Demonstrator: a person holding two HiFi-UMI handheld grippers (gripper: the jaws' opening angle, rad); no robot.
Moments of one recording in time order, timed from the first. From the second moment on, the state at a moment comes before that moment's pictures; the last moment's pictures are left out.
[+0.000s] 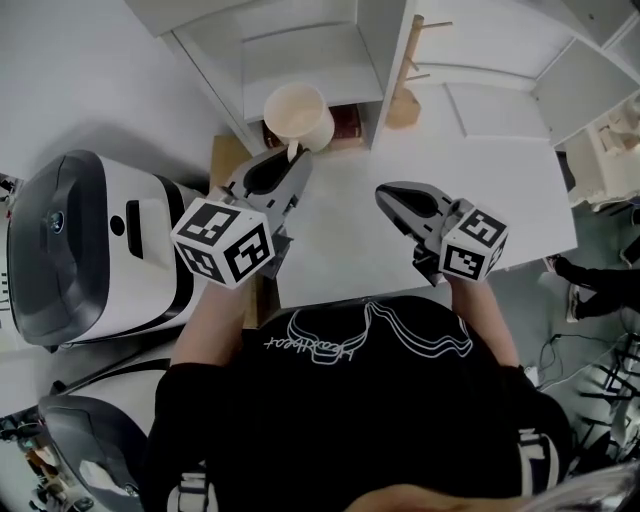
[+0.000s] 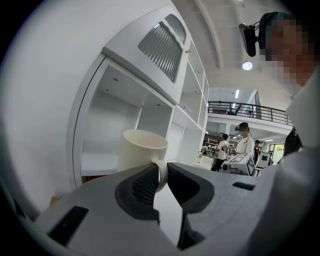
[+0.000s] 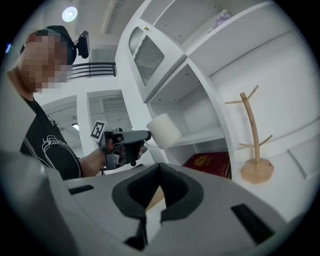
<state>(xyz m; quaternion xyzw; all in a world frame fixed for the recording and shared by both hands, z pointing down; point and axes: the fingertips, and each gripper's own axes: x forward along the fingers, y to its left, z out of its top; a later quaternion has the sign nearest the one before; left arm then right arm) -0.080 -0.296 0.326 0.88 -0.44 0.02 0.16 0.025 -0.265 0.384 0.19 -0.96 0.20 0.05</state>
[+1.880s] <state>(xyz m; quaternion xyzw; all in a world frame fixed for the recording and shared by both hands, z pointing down) -0.082 -0.429 0.336 0.85 -0.50 0.09 0.14 0.059 -0.305 0.426 0.22 -0.94 0.26 0.05</state>
